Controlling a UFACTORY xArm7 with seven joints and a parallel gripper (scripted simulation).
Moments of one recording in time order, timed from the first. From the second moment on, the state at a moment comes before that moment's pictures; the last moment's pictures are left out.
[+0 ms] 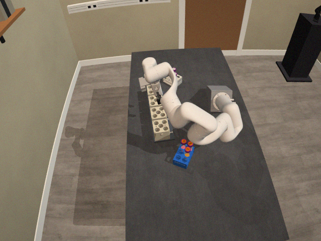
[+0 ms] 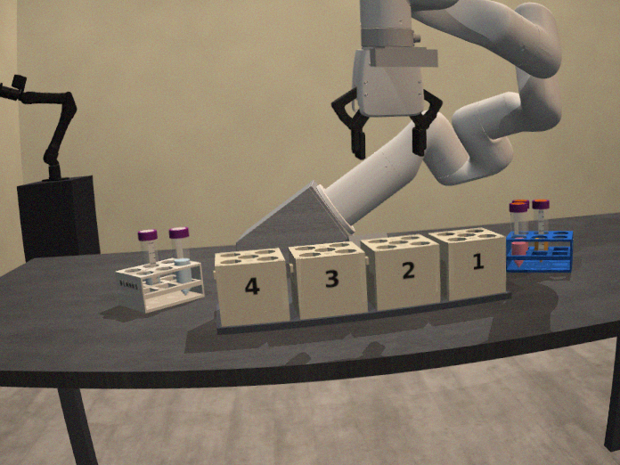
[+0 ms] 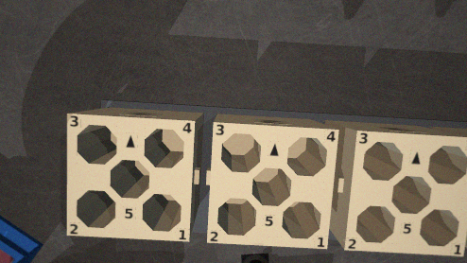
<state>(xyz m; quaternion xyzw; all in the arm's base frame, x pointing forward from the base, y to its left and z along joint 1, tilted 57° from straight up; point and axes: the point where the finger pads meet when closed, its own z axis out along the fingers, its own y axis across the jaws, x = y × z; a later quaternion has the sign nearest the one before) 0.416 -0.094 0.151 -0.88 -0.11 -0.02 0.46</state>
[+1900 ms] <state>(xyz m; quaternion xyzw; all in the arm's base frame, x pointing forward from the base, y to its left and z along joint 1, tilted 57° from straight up) 0.346 -0.201 0.018 -0.81 0.34 0.15 0.45</state>
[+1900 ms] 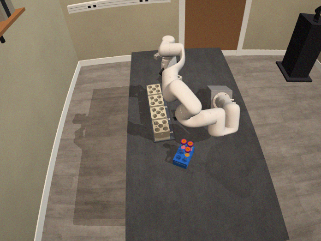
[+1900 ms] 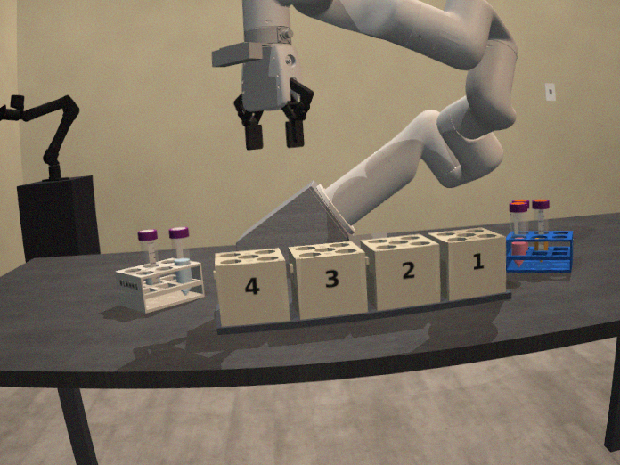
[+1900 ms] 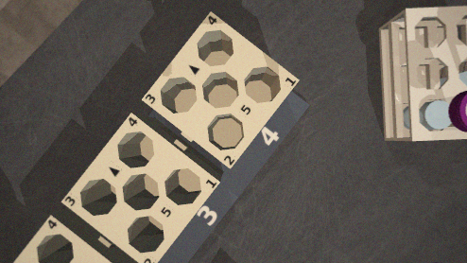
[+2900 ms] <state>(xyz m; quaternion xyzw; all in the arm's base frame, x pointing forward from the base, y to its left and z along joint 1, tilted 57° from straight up) 0.285 -0.262 -0.082 -0.81 0.34 0.15 0.45</state>
